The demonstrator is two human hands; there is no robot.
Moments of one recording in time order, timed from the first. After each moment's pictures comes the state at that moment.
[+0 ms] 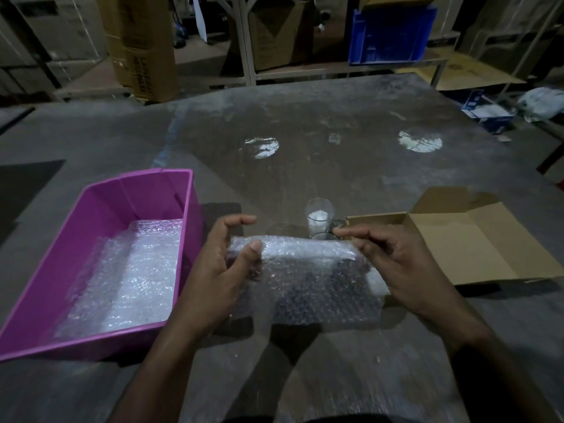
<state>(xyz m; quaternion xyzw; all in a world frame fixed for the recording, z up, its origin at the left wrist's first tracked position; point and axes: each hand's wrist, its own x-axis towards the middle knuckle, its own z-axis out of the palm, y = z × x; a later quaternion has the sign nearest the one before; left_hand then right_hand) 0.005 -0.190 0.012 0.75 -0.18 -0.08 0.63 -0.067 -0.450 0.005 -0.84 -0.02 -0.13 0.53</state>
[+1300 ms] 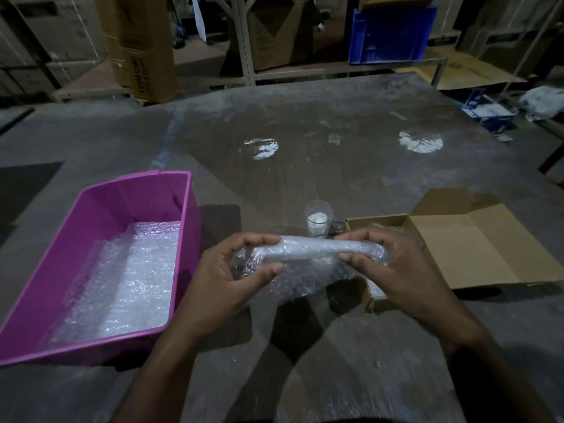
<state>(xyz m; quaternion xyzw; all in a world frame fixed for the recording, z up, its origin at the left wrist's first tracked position) 0.005 -0.194 0.015 0.76 -0.22 -0.10 0.61 -0.065 -0.449 0.008 -0.85 0.01 -0.13 0.50</state>
